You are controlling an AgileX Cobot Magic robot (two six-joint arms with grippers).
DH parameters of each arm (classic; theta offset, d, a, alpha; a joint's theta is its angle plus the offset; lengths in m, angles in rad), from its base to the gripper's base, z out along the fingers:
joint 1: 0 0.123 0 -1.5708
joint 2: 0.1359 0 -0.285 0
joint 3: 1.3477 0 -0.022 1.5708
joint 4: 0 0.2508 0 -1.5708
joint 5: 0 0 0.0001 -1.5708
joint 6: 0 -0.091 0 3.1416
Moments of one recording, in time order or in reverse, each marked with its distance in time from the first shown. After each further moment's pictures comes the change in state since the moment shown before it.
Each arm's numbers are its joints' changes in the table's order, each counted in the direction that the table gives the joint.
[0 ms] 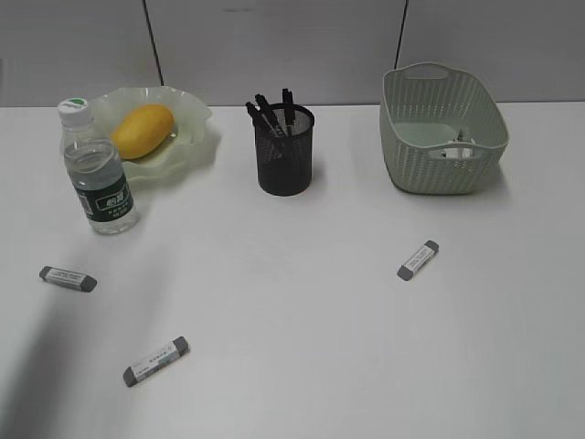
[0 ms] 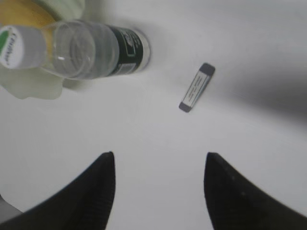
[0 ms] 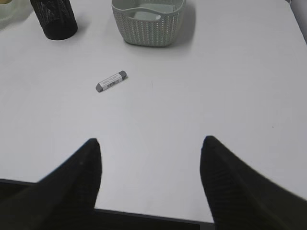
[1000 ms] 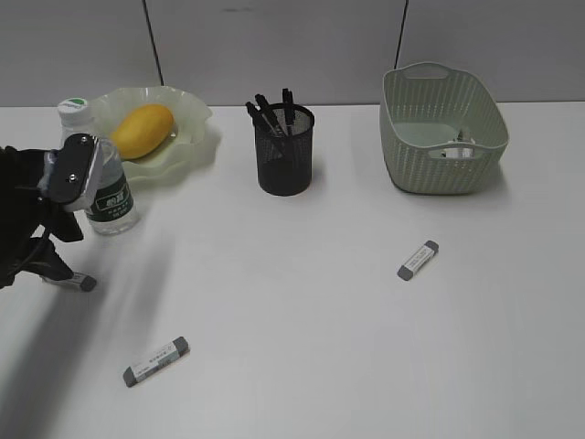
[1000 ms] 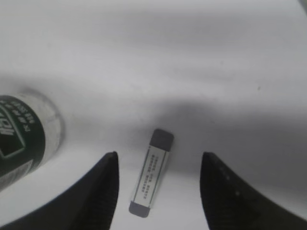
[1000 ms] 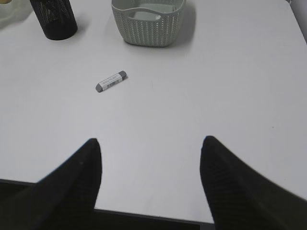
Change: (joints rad) left arm 0.048 0.466 -0.001 -0.271 -0.174 -0.399; right arm 0.000 0.000 0.000 0.000 0.000 0.000
